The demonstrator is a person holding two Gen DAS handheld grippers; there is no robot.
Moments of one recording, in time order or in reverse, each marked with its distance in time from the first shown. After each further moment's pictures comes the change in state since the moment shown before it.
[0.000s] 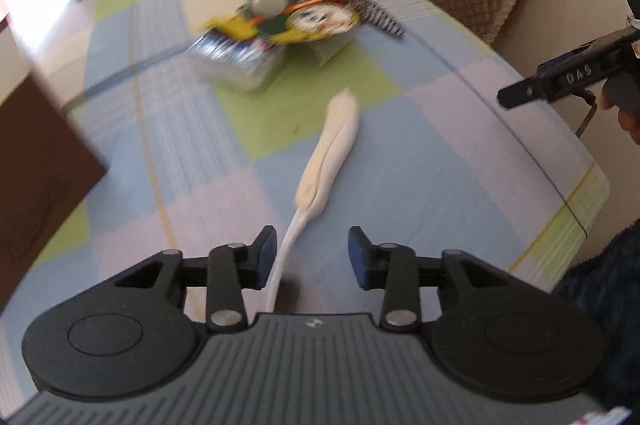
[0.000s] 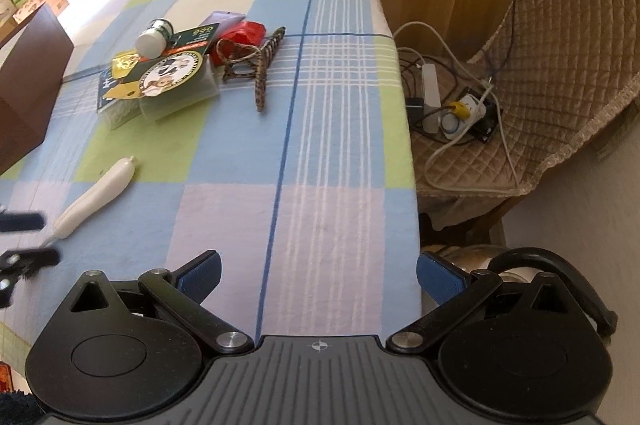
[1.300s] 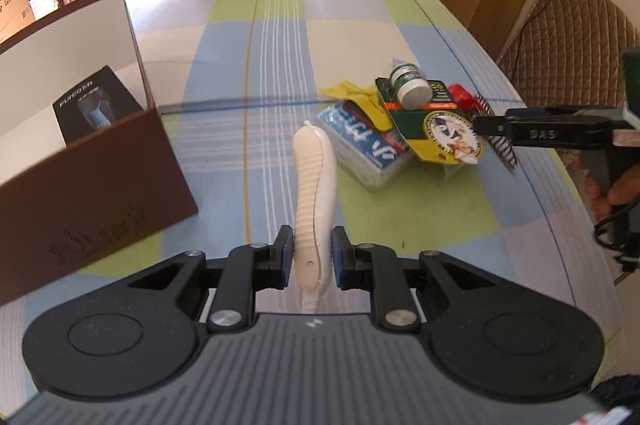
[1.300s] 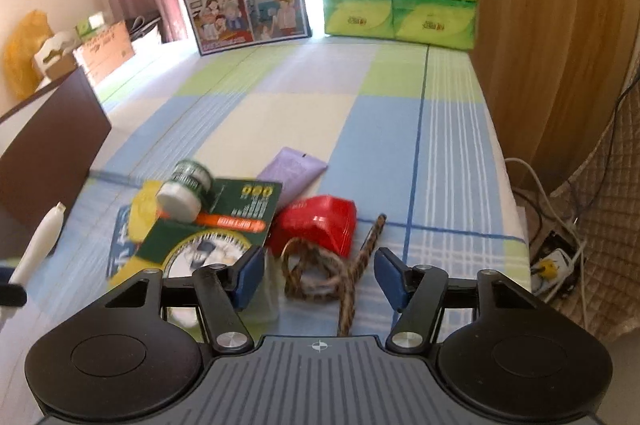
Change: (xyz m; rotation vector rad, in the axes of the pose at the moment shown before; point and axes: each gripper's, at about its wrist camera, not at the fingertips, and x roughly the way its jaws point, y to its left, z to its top) left arm -0.011 0.074 0.042 -0.367 -0.096 0.144; right arm 0.081 0.037 0.124 -0.129 -0.269 0.175
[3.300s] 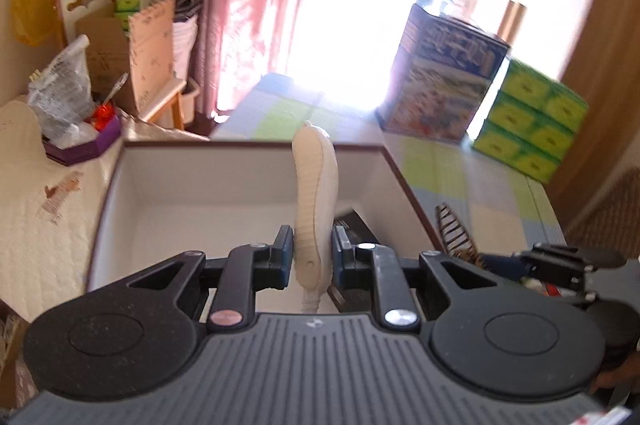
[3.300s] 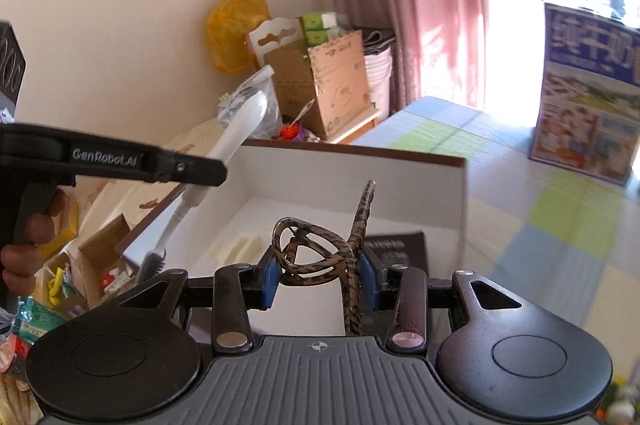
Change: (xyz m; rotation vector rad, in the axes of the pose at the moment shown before) left arm -0.147 0.226 0.041 -0.344 -0.300 0.163; right arm 0.003 0.351 0.086 -0.370 -0.037 0.482
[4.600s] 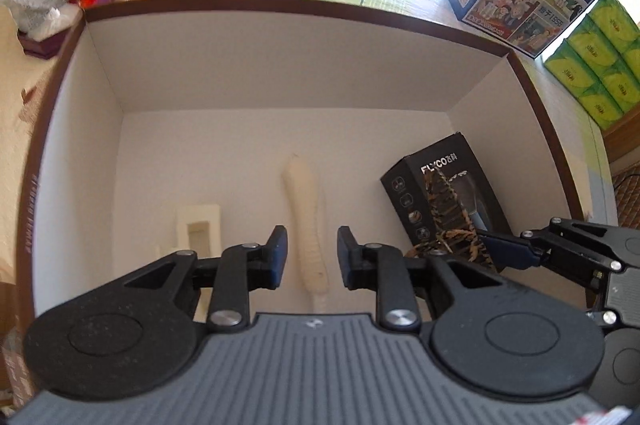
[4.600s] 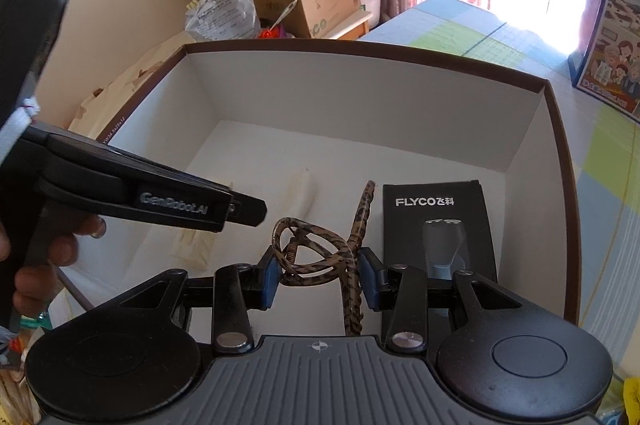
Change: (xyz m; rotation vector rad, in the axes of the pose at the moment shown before) left arm 0.144 0.074 -0.012 -0.060 0.415 0.003; right arm 0.116 0.005 -0.002 0.039 0.297 -0.066
